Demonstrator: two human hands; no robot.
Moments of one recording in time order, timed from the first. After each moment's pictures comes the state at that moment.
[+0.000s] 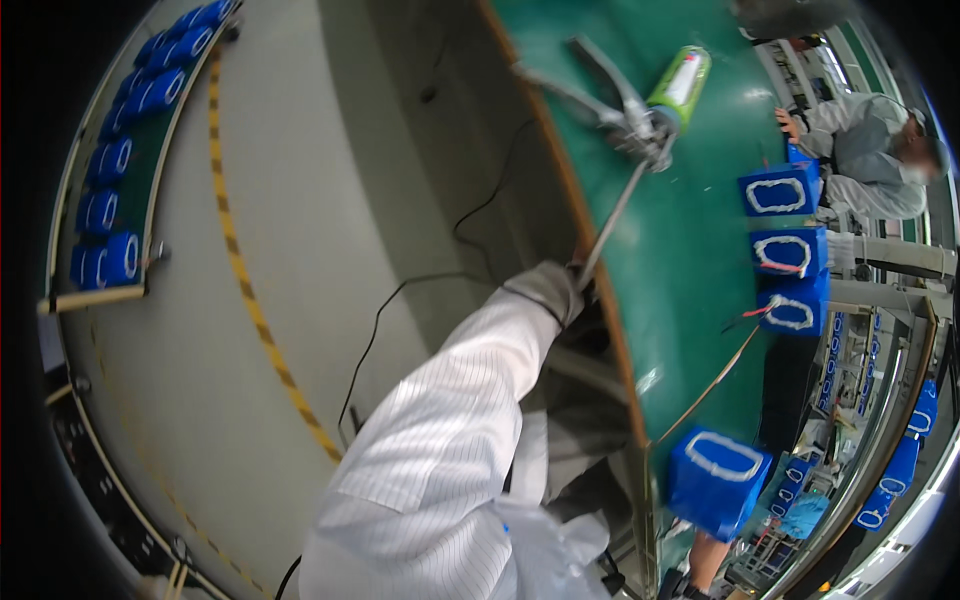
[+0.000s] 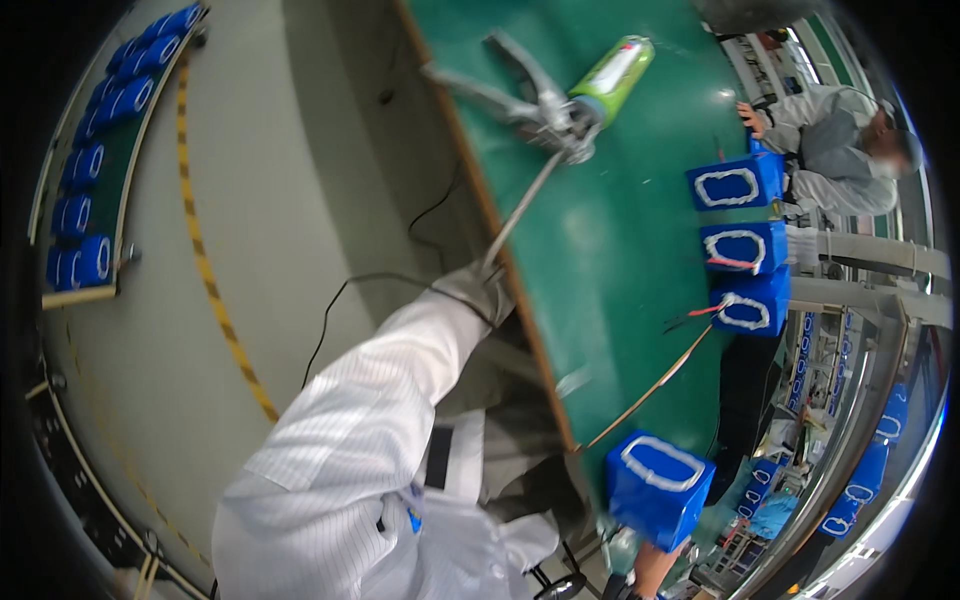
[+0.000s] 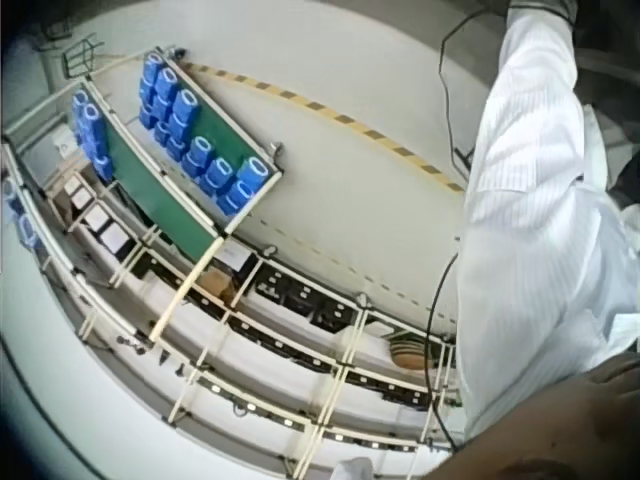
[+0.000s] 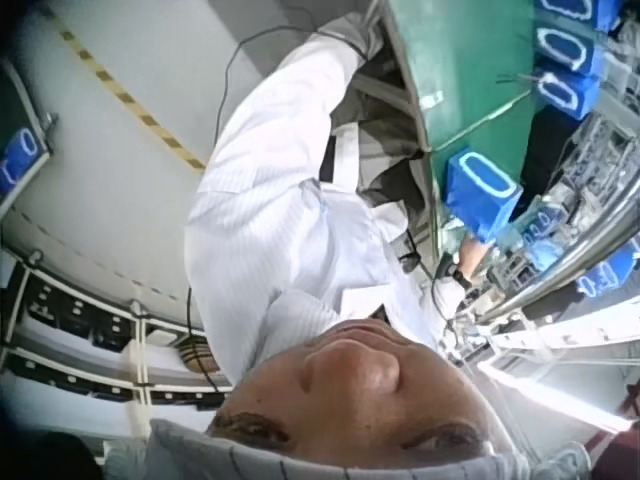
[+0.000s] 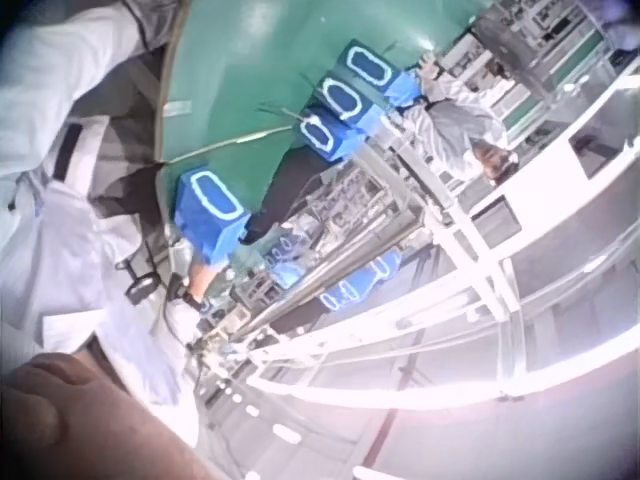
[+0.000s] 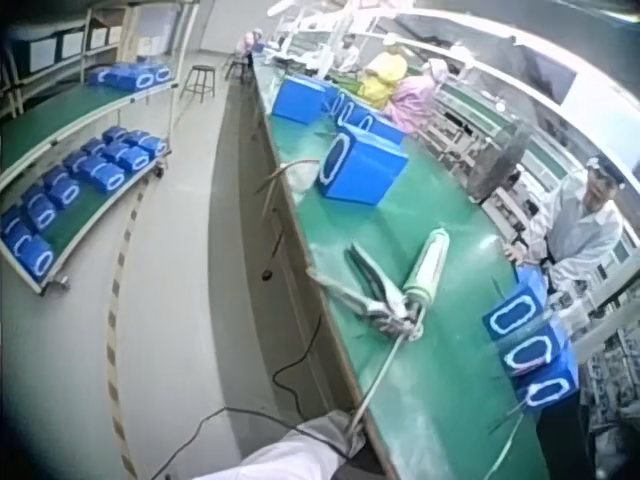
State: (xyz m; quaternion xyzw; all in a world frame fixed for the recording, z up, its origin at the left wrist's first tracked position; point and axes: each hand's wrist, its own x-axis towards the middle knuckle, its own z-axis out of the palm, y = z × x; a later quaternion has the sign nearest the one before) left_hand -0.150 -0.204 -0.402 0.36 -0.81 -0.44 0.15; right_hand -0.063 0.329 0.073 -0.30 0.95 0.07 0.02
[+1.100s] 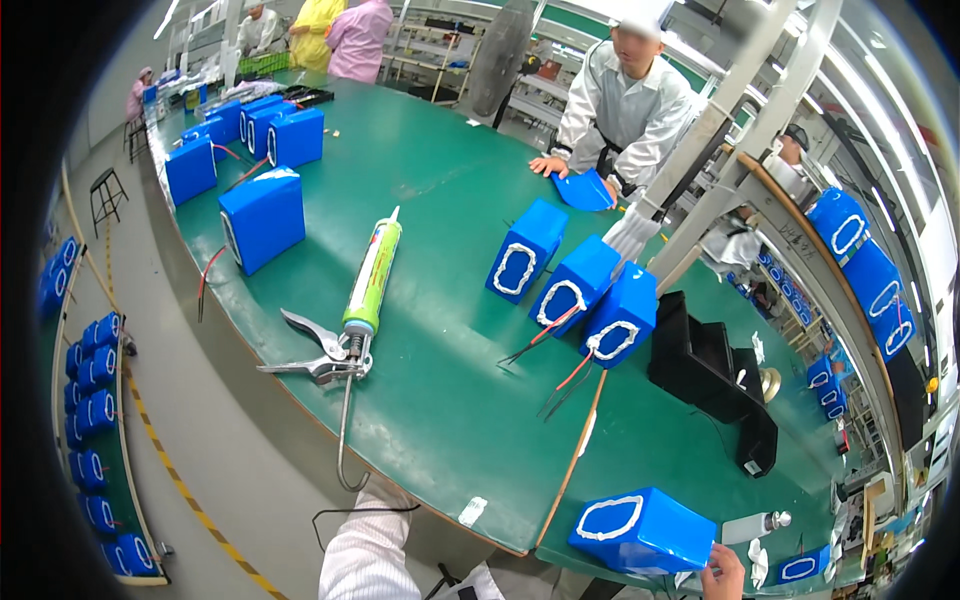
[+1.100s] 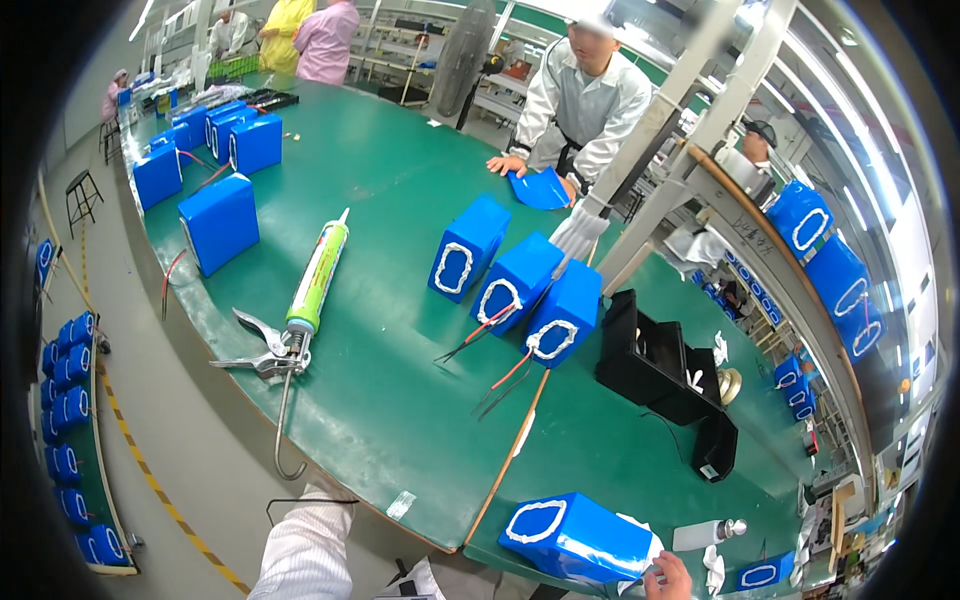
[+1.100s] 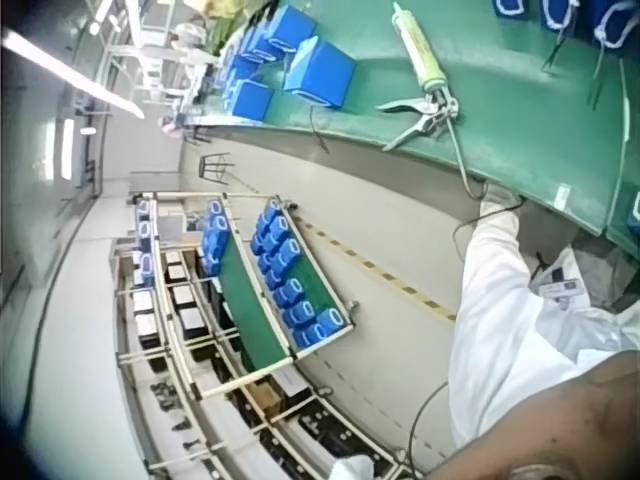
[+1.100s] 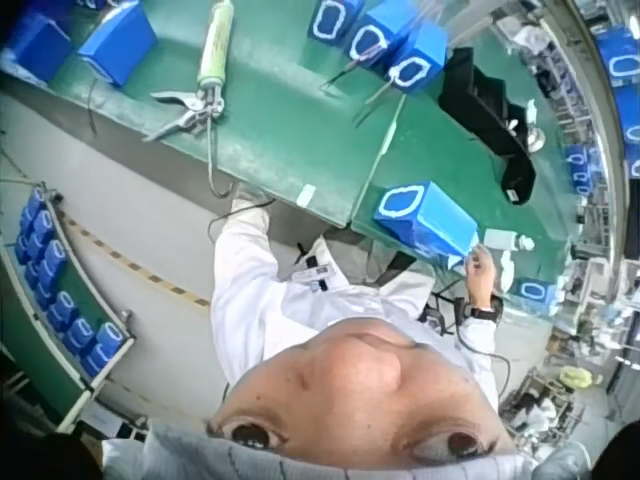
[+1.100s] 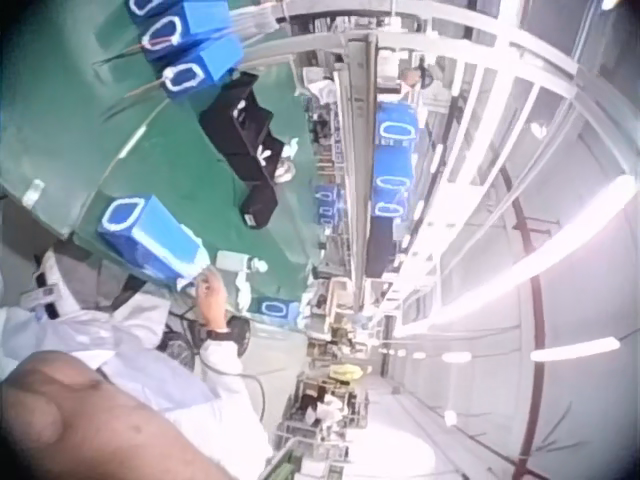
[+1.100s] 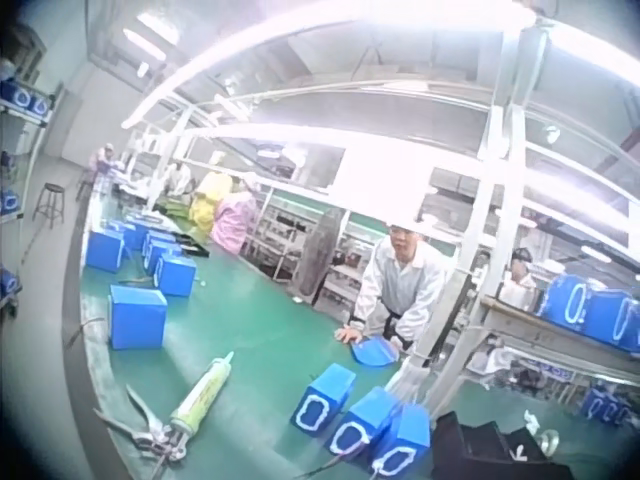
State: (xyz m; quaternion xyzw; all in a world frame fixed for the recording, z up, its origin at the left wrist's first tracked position) left_hand -0.107 -0.212 -0.299 0.30 -0.81 -0.48 0.11; right_hand 0.018 0.339 0.055 -0.11 0.98 -0.15 -0.05
